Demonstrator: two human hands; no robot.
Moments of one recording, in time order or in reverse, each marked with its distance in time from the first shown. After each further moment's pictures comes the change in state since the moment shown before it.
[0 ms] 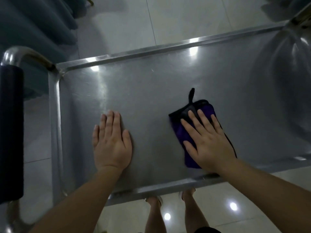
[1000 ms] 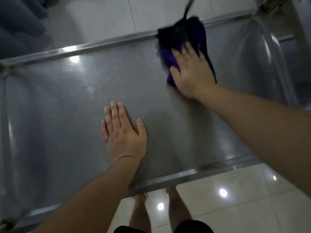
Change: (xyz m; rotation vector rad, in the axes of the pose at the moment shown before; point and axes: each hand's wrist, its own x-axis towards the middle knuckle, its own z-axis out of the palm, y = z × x) left_hand -0.010 0.161 0.047 -0.060 0.024 -0.112; right_hand 0.142 0.133 -0.059 0.100 0.019 0.206
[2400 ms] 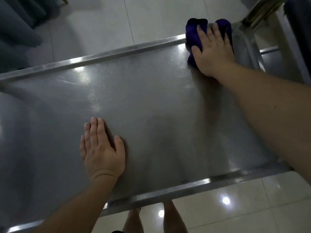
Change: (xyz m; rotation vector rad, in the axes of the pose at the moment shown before) left_hand -0.001 0.001 0.002 0.023 0.058 -0.014; right_hand 0.072 0.141 -0.032 -0.013 0.056 0.150
